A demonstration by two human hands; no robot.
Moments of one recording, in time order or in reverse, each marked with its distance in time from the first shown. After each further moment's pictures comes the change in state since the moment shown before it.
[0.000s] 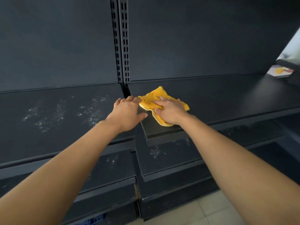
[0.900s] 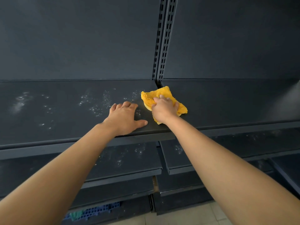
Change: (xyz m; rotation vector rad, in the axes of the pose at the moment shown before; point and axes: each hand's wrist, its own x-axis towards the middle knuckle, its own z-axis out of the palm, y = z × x) left_hand -0.073 -0.104 -0.020 0.079 -0.073 -0.184; right_hand 0.005 -0.154 0.037 0.080 0.069 0.073
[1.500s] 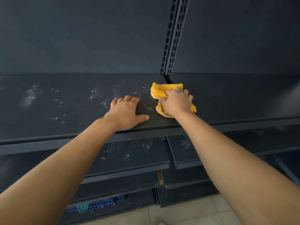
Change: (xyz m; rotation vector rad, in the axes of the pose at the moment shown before) left_hand -0.010 -0.033 -0.009 -0.064 0.008 0.018; right_hand -0.006 -0.013 -0.003 -0.133 0.198 0.075
